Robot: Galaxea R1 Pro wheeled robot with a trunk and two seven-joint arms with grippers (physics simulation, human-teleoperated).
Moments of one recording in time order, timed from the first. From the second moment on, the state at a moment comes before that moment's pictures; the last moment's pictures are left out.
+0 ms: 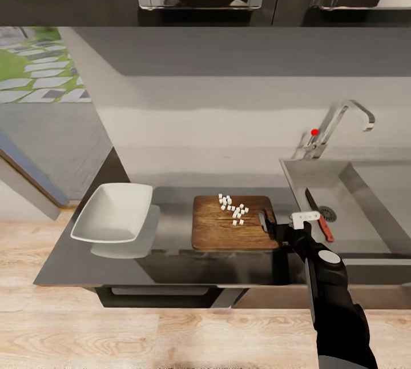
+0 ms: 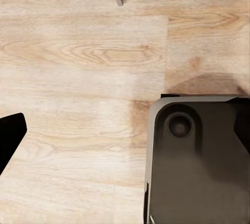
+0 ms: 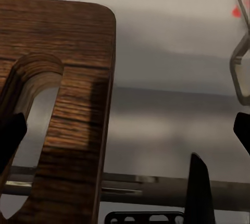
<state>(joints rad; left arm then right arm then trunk) -0.03 0.06 -0.72 -0.12 0.66 -0.79 0.26 -0.43 0.17 -0.30 -1.55 0.42 0.46 0.39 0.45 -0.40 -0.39</state>
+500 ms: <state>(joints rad) -0.03 0.06 -0.72 -0.12 0.66 -0.79 0.26 -0.43 0.17 -0.30 -1.55 0.42 0.46 0.39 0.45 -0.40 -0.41</state>
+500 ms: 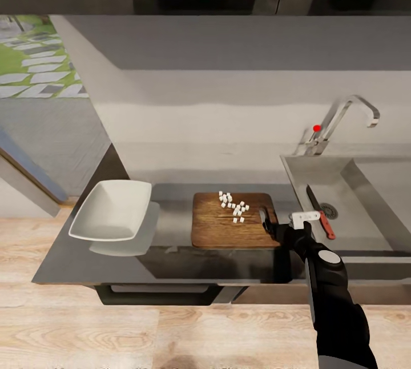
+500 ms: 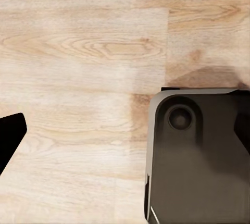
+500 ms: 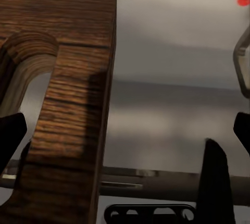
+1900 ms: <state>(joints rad) -0.03 0.06 -0.72 -0.12 0.66 -0.79 0.26 -0.43 0.17 -0.30 -1.58 0.40 0.54 0.39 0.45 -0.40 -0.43</state>
